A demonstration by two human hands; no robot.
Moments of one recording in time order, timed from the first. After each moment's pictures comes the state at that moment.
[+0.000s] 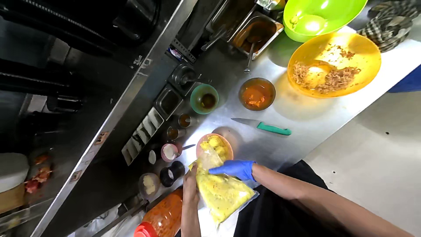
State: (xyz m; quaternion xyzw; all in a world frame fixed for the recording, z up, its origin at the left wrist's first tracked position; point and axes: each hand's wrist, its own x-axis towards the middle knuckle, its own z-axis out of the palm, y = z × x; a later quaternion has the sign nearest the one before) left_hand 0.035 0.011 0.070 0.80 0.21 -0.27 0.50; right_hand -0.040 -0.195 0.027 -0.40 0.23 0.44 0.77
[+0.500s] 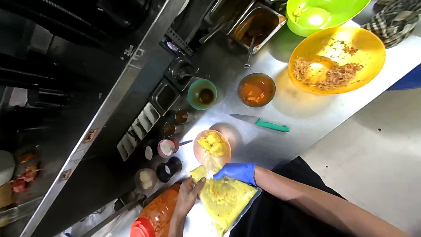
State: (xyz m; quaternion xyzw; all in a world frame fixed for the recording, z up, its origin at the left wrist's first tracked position) left_hand 0.019 0.053 0.100 0.85 -0.06 -0.41 0.34; right_hand -0.057 -0.197 0.037 -0.38 0.18 0.48 0.77
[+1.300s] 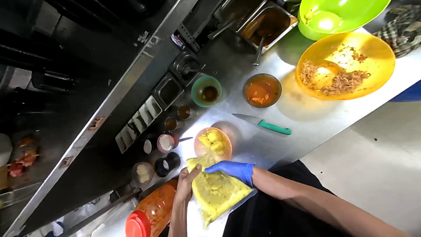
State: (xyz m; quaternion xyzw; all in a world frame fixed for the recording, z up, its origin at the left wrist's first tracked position) left_hand 0.026 0.028 0.093 0.72 0.08 -0.35 0.60; right_hand -0.043 -0.191 0.053 -0.28 0.16 0.44 0.84
